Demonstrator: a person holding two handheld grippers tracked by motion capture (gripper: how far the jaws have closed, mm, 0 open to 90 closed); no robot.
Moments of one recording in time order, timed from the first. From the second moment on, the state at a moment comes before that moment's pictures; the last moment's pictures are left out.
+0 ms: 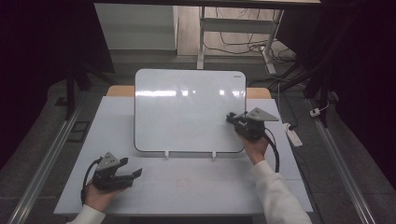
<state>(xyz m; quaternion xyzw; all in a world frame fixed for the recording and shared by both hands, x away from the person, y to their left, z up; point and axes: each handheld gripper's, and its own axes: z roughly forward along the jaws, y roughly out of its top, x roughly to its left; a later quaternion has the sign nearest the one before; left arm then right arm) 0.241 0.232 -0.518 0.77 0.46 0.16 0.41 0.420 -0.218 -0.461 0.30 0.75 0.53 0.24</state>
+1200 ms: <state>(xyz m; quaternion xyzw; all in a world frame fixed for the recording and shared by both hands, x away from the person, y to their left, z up) 0.236 0.232 -0.514 0.77 0.45 0.17 0.42 0.403 -0.220 -0.470 0.30 0.77 0.53 0.17</state>
